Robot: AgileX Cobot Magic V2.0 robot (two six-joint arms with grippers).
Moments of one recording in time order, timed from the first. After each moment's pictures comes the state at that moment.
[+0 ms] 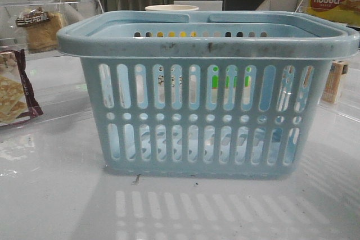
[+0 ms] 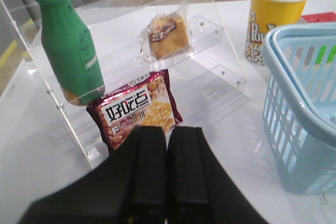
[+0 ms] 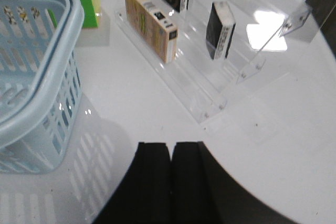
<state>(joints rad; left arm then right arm) -0.06 0.52 -0.73 -0.07 0.68 0.11 -0.07 0.59 -0.71 0.01 0.73 0.00</state>
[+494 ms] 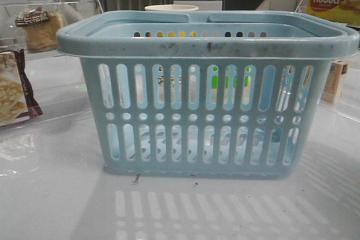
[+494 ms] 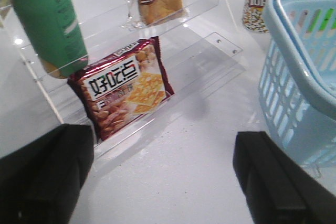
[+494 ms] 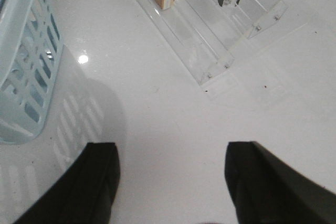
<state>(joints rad) -0.12 0.60 -0.70 -0.08 0.68 0.12 -0.09 0.80 -0.73 -0.01 0.73 0.00</state>
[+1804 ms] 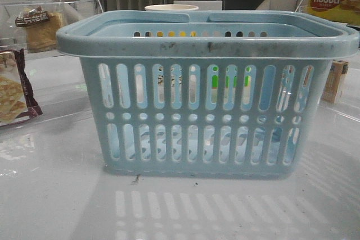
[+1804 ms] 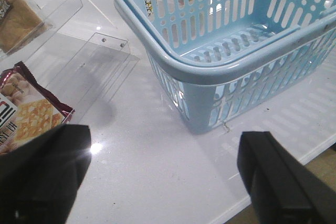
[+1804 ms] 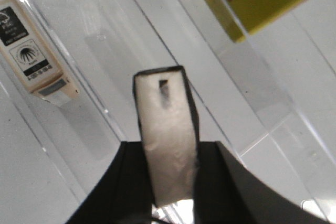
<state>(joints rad) -0.50 0.64 -0.70 -0.04 0.67 0.16 -0.17 1.82 -1.45 -0.18 0.65 -0.01</state>
